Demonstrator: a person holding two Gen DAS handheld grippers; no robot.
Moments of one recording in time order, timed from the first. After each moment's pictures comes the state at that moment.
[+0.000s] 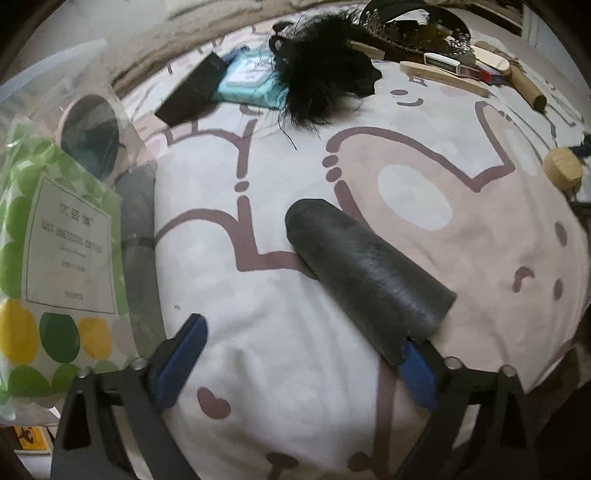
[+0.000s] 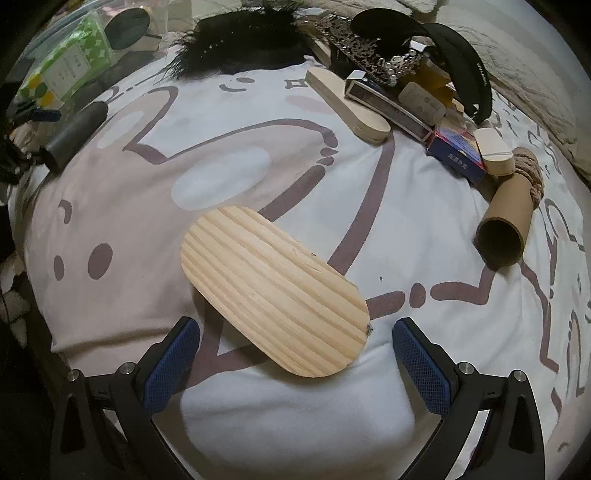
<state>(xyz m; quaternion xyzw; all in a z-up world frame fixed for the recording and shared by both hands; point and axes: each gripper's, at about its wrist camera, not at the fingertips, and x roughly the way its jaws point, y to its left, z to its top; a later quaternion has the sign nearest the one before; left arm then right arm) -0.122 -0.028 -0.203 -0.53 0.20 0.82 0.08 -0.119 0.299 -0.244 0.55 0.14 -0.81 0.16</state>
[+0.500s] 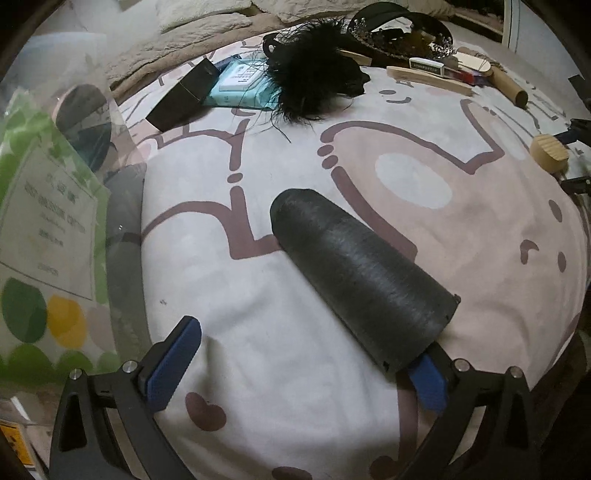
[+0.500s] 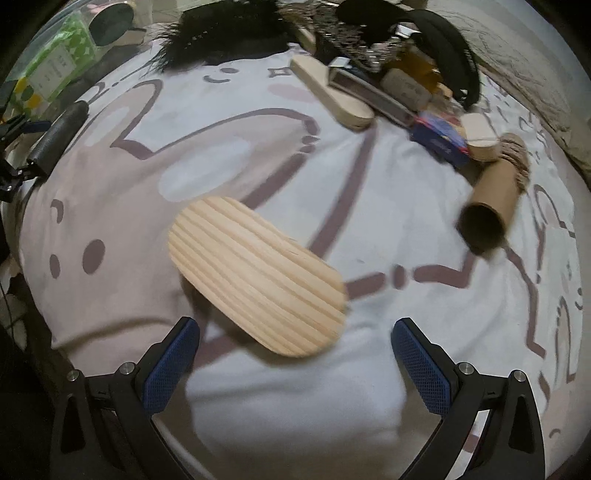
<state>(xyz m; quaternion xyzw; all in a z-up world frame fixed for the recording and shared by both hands) -0.113 -0.045 -0.218 -0.51 0.18 0.83 0.12 -0.121 0.306 -0.233 0.57 0.14 -0.80 0.13</state>
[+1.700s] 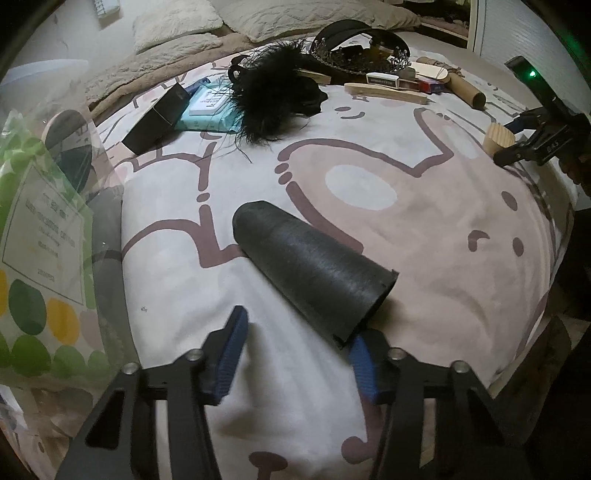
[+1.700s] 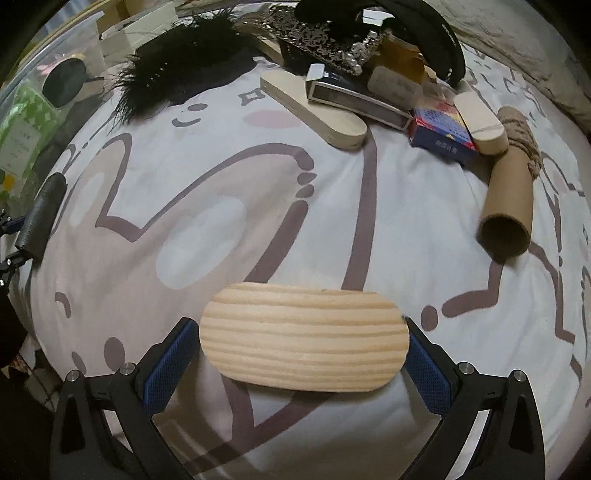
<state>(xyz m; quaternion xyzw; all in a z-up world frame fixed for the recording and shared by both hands) -0.095 -0.034 -0.202 -0.48 0.18 0.84 0.18 -0.150 0.286 -0.232 0.59 0.05 -0.80 0.09</state>
